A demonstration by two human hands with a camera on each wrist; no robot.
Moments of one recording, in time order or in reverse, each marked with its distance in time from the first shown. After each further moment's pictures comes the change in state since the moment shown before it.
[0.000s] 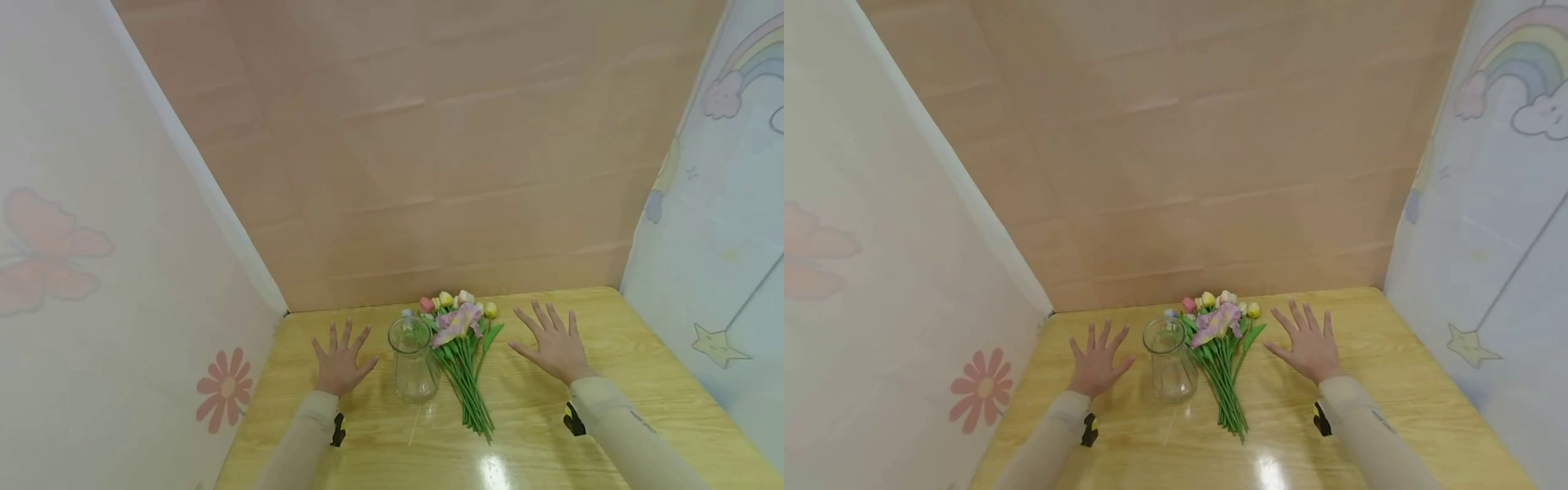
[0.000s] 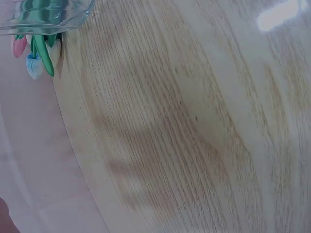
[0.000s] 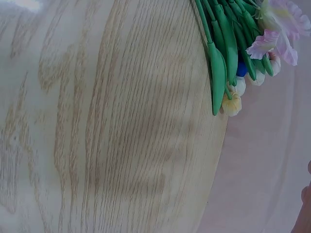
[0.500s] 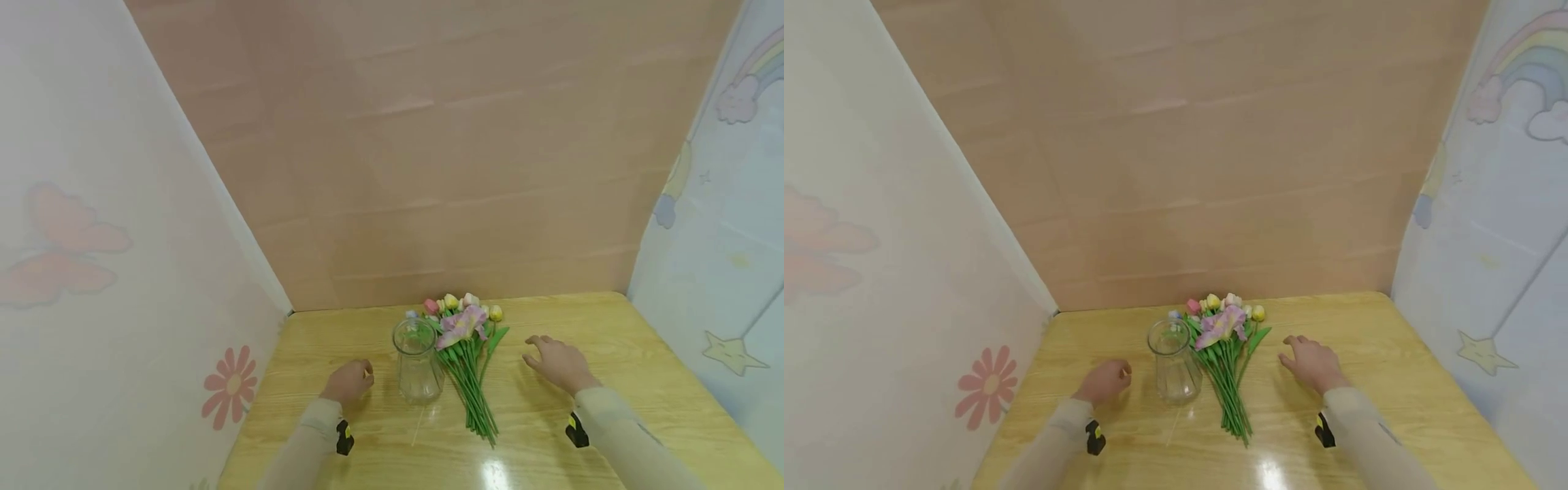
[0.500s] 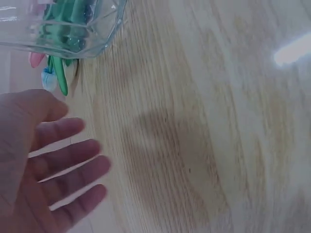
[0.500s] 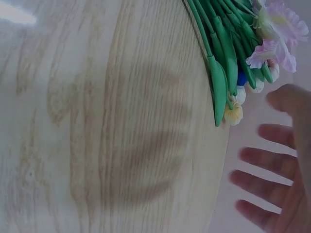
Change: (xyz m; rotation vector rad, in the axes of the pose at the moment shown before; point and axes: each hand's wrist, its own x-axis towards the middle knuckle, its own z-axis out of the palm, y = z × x) left_hand -0.013 0.008 0.002 -0.315 -0.419 -0.060; right_hand -0.007 -0.001 0.007 0.096 -0.238 0.050
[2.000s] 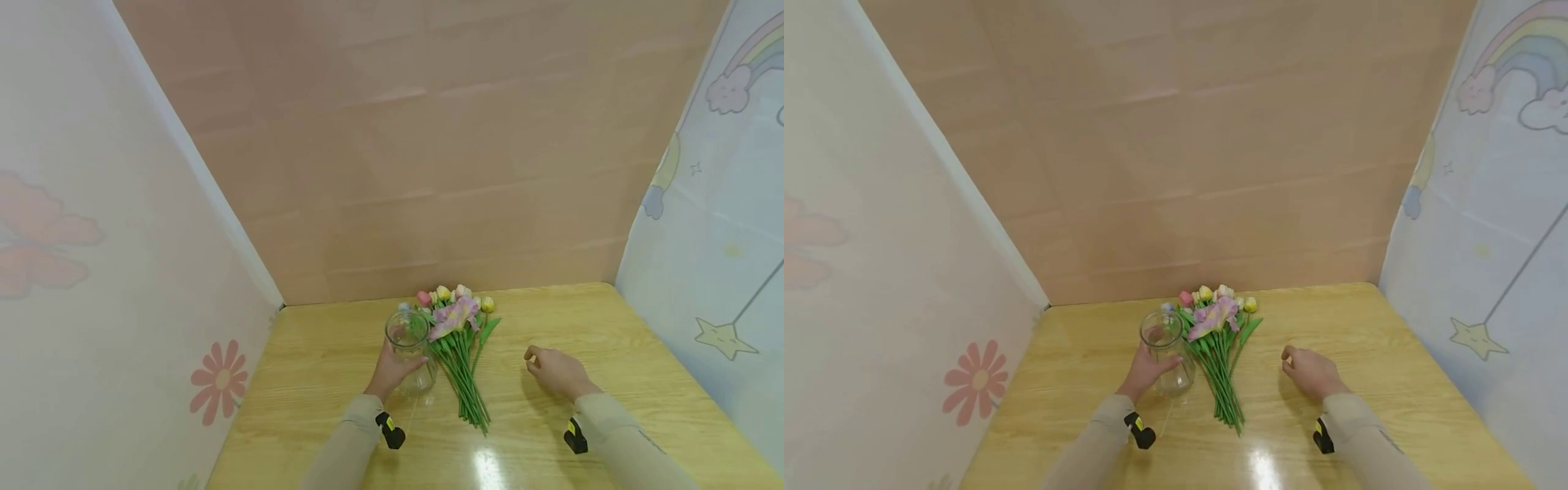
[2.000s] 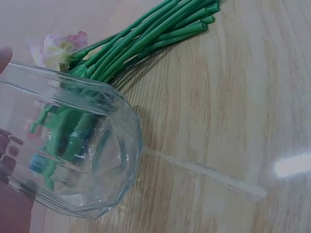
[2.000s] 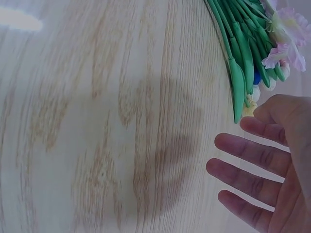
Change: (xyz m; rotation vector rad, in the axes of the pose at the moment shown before) left_hand 0.024 0.100 0.029 -0.985 0.305 0.109; right_hand -0.027 -0.004 0.011 0.114 -0.149 0.097
